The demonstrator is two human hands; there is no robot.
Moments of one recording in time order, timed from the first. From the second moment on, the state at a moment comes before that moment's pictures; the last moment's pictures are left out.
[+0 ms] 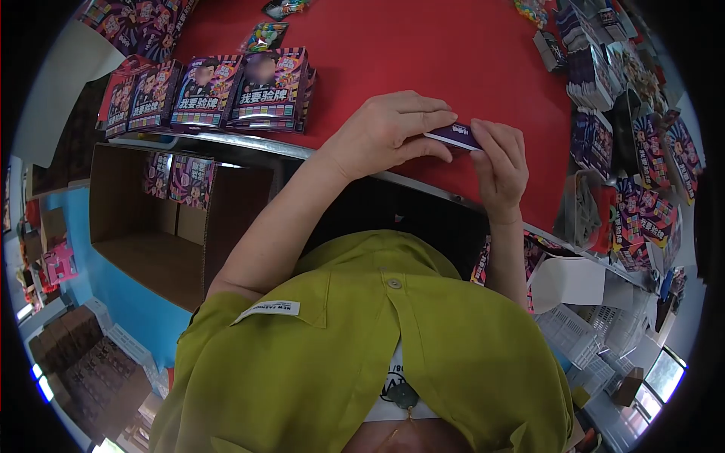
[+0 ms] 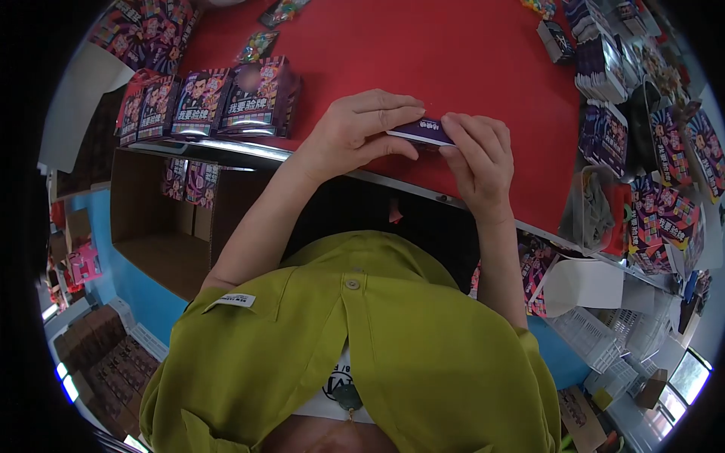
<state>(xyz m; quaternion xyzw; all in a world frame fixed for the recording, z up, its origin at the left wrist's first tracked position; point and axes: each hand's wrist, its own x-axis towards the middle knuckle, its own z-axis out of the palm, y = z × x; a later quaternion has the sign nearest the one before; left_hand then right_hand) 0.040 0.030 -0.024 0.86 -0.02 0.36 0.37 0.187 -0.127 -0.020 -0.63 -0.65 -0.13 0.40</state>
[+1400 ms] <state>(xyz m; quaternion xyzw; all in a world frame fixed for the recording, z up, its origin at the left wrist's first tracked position) 0.018 0.042 0.048 0.84 0.18 0.51 0.07 0.449 -0.181 -0.028 -0.97 -0.17 -0.08 -0.17</state>
